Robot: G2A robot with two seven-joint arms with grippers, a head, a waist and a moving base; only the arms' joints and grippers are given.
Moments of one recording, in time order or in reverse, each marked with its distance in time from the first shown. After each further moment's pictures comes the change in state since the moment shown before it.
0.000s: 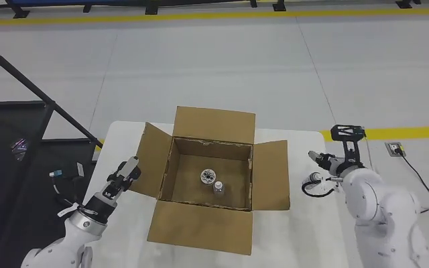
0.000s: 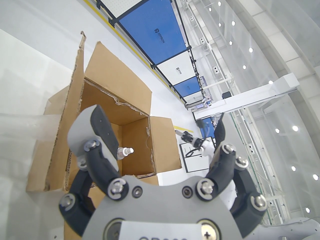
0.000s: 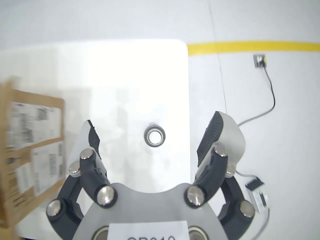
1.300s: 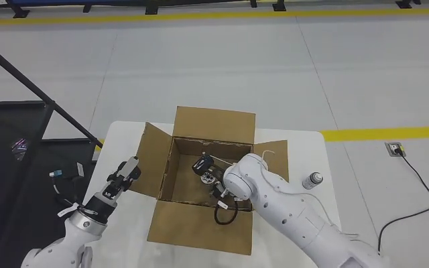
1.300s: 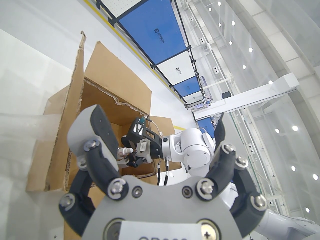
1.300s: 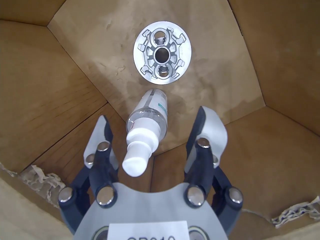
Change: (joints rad) left arm 0.000 0.000 0.000 0.000 0.000 0.000 0.000; right arm 0.652 -0.208 -0.951 0.883 0.360 -0.264 0.155
